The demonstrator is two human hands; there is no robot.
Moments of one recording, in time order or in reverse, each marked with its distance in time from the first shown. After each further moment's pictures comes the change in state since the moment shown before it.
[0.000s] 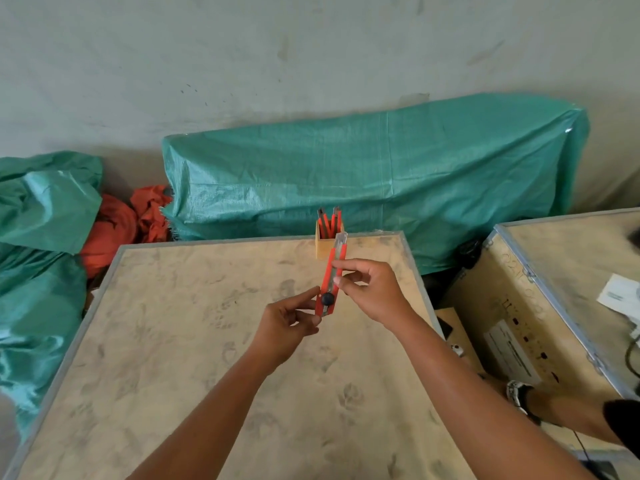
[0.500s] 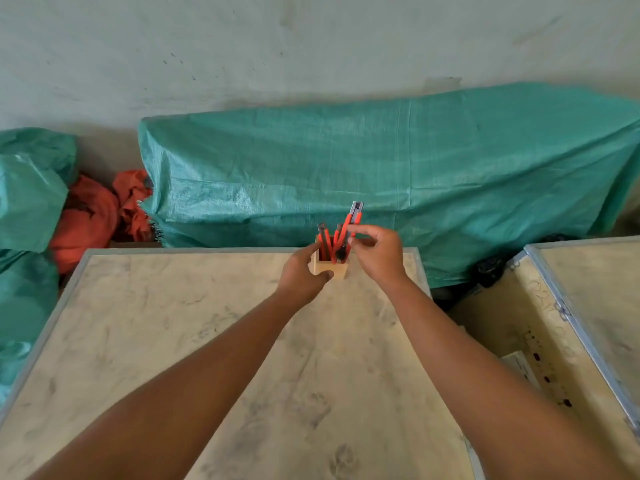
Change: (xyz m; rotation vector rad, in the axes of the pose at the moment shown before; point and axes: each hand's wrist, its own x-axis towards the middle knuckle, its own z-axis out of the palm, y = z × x) left_hand 0.209 0.026 0.019 0.438 0.131 -0.055; right_hand 0.199 0.066 -0.011 -0.114 0.214 0.036
